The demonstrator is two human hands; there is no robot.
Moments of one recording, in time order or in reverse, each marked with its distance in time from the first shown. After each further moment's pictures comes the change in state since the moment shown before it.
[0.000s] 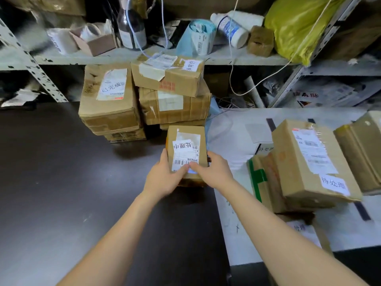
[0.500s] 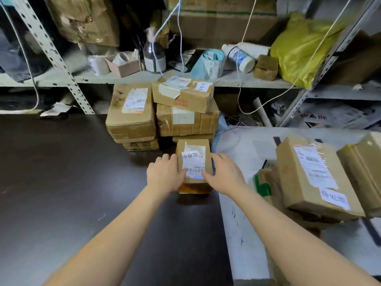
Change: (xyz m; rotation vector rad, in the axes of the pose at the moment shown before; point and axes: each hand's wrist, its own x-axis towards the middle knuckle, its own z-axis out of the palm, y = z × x) left_hand 0.003 0.016 -0.029 0.718 0.169 0.115; right_hand -0.011 -0.027 -0.030 -0.575 0.005 -0.262
